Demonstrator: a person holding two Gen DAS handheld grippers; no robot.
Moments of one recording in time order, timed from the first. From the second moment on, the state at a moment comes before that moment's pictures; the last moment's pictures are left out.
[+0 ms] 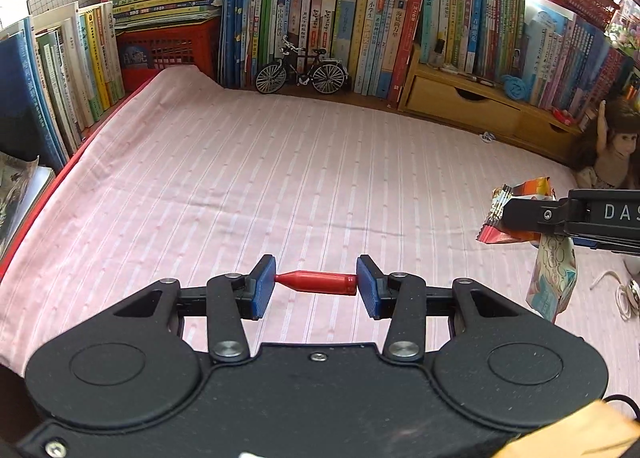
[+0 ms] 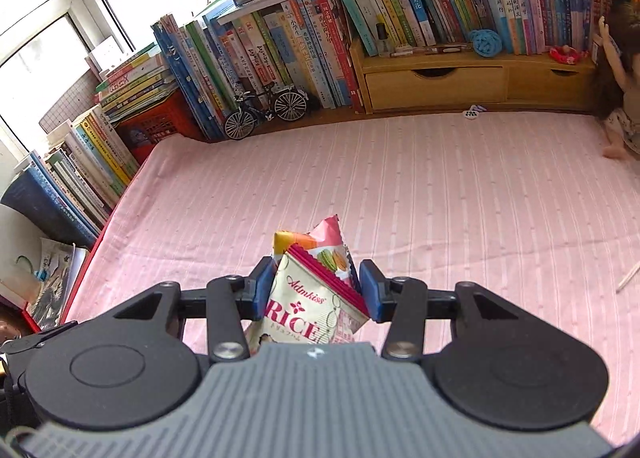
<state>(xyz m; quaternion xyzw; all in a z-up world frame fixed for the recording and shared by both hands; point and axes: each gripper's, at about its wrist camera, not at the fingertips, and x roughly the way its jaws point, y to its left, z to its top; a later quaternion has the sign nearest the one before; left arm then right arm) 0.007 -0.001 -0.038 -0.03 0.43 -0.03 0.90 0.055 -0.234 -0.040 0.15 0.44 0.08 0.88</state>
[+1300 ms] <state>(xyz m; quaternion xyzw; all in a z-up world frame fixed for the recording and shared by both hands) -0.208 0.116 -0.121 -0.08 0.53 0.02 0.84 -0.142 -0.095 -0.114 0.11 0.56 0.14 0.81</state>
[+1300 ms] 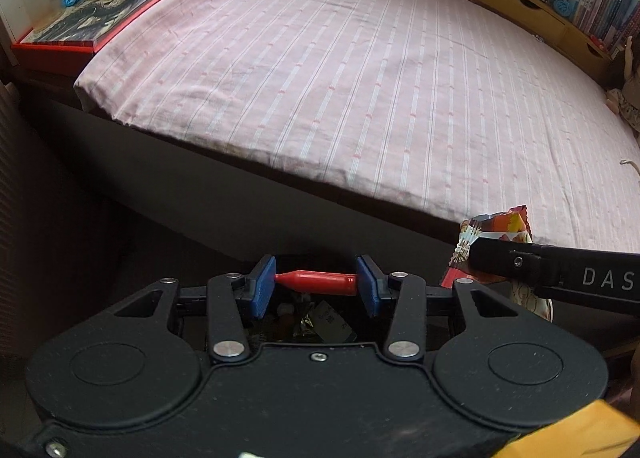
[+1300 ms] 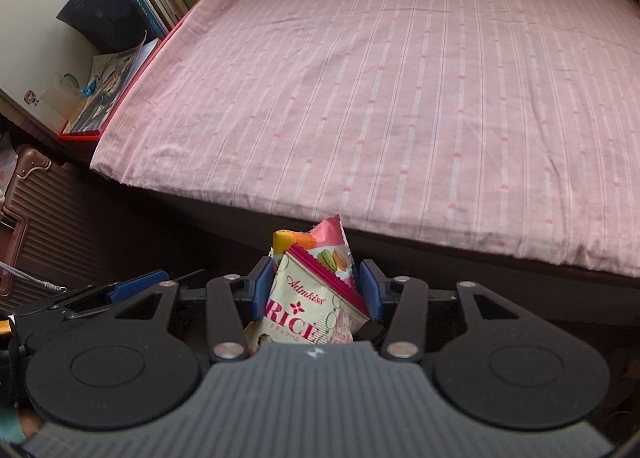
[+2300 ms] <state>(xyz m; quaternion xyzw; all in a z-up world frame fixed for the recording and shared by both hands) -0.209 0.121 -0.197 -0.08 0.61 0.05 0.79 -0.134 -0.073 -0.182 0.11 0.63 0.14 0.76</state>
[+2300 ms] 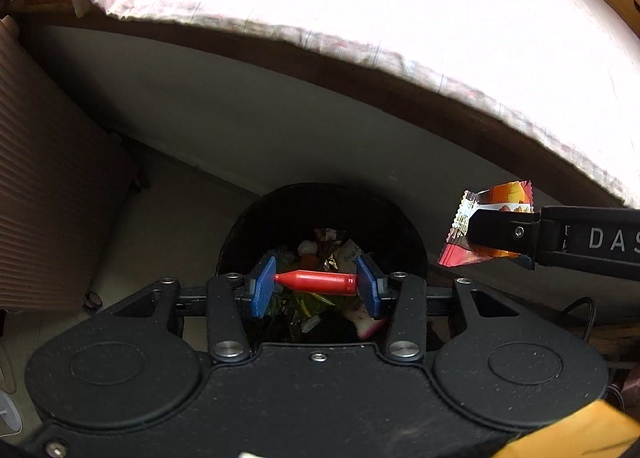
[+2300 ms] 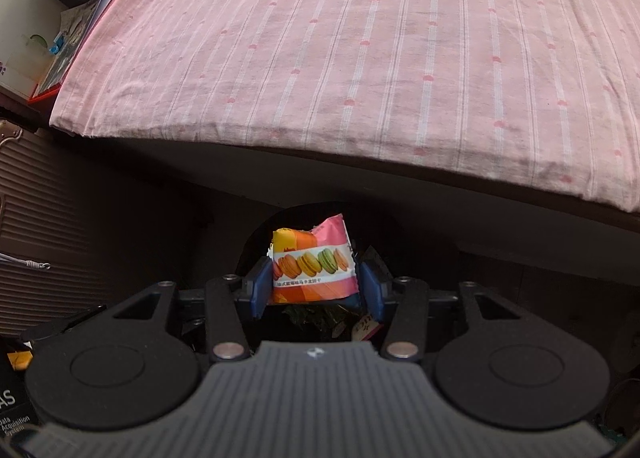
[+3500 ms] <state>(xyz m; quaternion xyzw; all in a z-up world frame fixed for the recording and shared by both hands) -0.205 0.126 -0.223 -0.09 0.63 0.06 0.77 -0.134 -0.066 -0.203 0.11 0.65 0.14 0.74</state>
